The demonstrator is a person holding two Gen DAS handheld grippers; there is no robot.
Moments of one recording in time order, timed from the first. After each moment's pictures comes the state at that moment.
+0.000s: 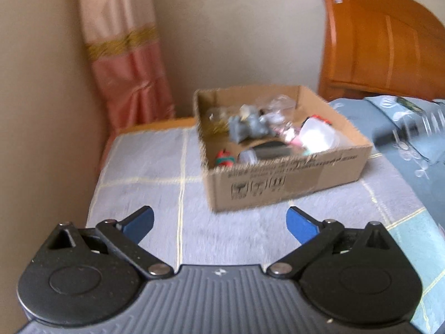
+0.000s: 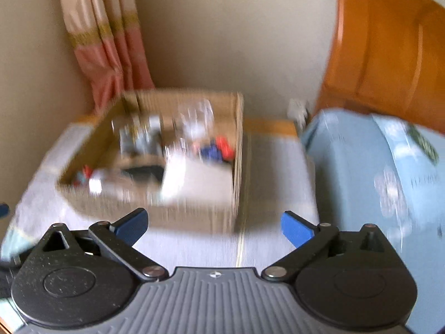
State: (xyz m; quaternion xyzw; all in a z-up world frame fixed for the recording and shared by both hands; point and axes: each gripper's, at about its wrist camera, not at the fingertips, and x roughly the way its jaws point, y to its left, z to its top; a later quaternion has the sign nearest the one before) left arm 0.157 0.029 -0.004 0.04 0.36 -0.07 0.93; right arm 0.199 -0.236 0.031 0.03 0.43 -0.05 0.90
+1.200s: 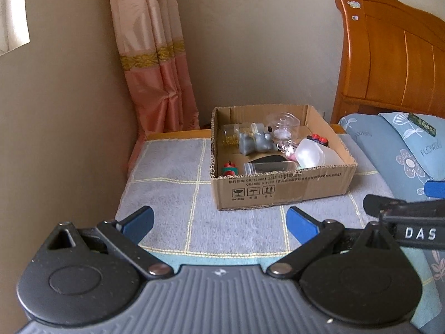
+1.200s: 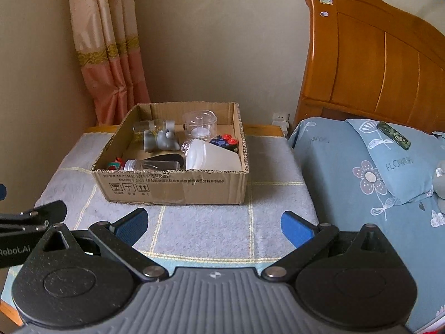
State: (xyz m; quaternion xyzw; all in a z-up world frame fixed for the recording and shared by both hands) left arm 0.111 0.012 0.057 0.04 0.35 -0.02 0.94; right arm 0.113 -0.181 0.058 0.03 0.36 -0.08 0.93
